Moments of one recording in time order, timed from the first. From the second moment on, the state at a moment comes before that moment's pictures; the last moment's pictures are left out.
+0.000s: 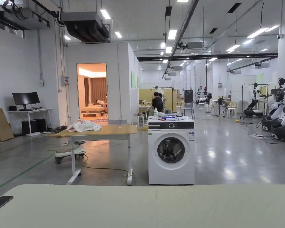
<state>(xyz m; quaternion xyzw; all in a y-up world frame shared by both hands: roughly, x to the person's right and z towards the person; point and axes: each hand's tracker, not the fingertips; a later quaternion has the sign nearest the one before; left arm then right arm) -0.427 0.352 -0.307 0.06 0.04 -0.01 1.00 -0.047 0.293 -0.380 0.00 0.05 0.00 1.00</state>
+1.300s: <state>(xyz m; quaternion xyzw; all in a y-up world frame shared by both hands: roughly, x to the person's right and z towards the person) -0.375 0.245 -0.342 -0.04 -0.08 -0.72 0.69 -0.072 0.241 -0.381 0.05 0.09 0.70 0.71</state>
